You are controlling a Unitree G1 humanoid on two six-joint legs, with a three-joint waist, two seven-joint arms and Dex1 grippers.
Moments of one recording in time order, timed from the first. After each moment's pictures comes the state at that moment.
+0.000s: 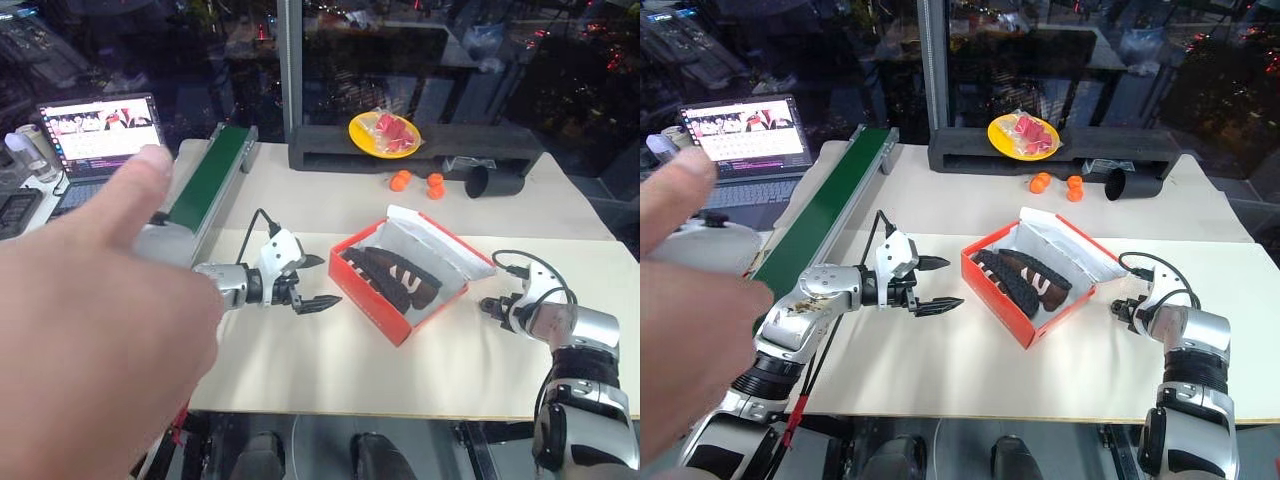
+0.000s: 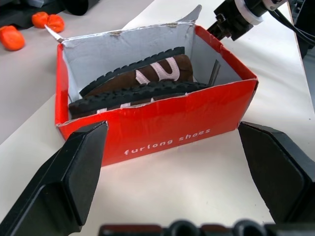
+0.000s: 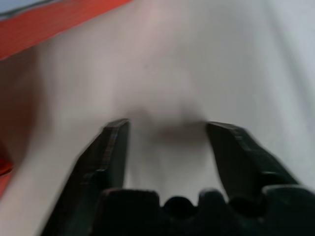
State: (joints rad) left arm -0.54 0.47 -0.22 -0.04 -0.27 0.46 -0.95; right arm -0.62 -0.55 -0.41 0.65 0.23 0.88 0.19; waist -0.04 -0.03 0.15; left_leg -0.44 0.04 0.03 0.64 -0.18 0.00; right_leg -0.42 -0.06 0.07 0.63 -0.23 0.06
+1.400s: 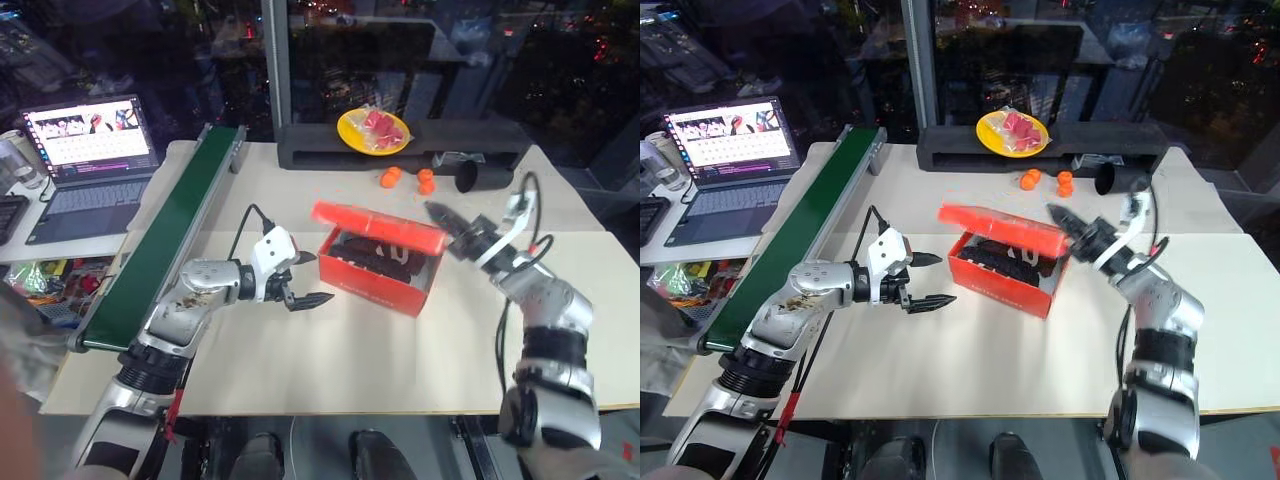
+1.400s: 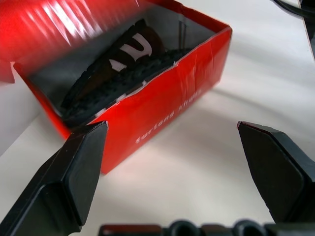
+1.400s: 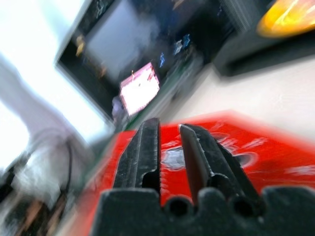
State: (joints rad) left arm -0.55 0.52 -0.21 -0.06 -0.26 0.46 -0.95; right arm -0.54 -0.40 -0.31 0.06 0.68 0.82 0.76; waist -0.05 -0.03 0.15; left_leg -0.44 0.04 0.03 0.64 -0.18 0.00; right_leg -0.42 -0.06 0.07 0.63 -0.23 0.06
